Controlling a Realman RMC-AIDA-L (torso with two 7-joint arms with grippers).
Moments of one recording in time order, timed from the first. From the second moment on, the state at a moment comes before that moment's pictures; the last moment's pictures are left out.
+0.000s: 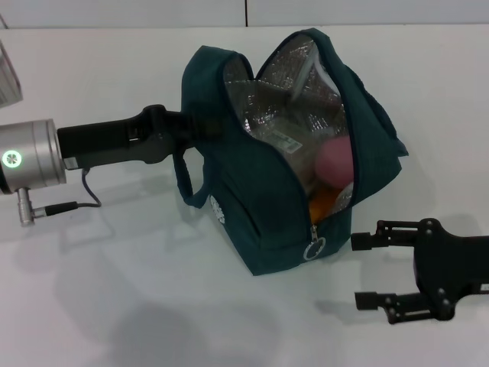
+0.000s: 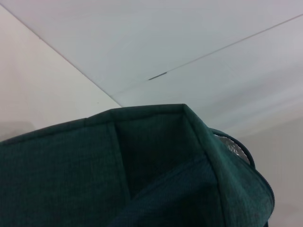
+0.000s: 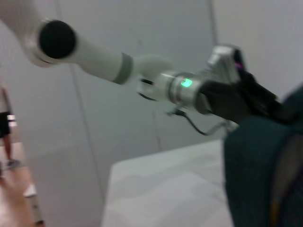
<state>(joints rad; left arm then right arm) -0.56 -2.02 0.76 0.52 1.78 1.62 -2.26 0.43 2.01 -1.05 -0.58 -1.75 -1.76 1.10</state>
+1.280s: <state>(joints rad) -0.55 -2.03 0.75 0.52 1.78 1.62 -2.26 0.56 2.03 -1.08 -0.32 -1.70 -1.56 1.04</state>
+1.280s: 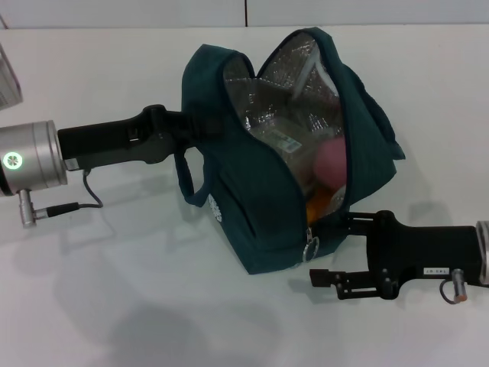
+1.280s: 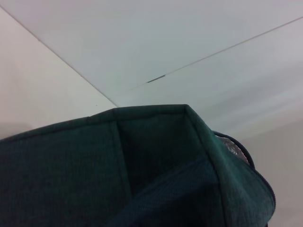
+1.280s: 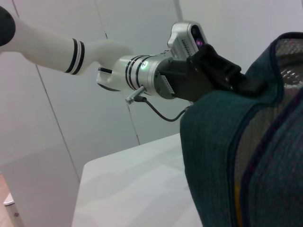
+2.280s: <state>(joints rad) -0.55 -2.04 0.75 0.52 1.79 1.62 -2.26 0.56 2.03 -1.33 -0.31 -1.49 -1.52 1.03</state>
